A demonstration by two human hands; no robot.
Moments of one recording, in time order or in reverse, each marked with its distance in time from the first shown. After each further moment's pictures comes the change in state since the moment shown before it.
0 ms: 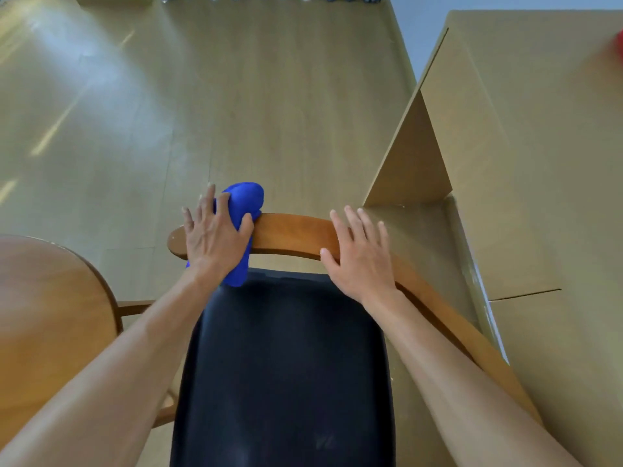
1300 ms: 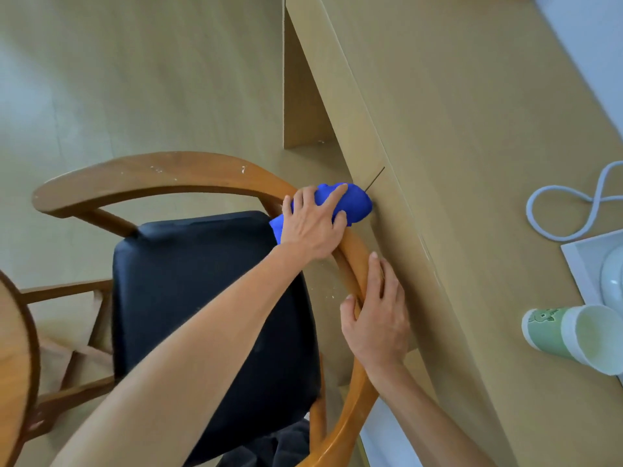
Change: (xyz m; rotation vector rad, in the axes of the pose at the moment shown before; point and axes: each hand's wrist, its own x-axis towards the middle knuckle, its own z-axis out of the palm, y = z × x) left_hand -0.193 0.252 0.058 -0.075 -0.405 0.529; right_hand -0.277 0.092 0.000 0.078 0.230 0.585
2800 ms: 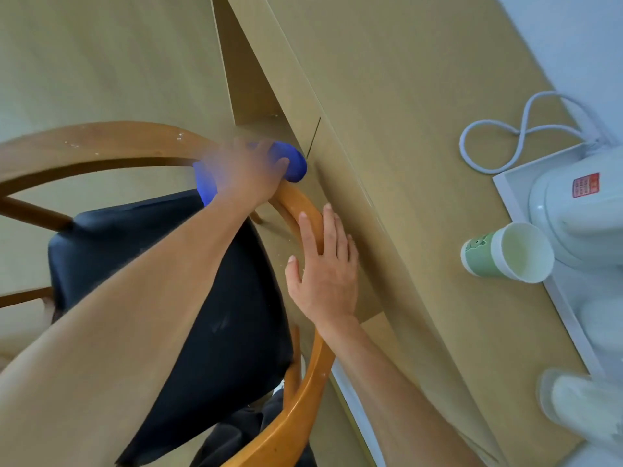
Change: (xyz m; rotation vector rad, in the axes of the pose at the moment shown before) left_hand 0.022 -0.005 -0.002 0.171 -0.045 -0.141; right_hand -0.008 0.003 0.009 -0.056 -0.007 -0.090
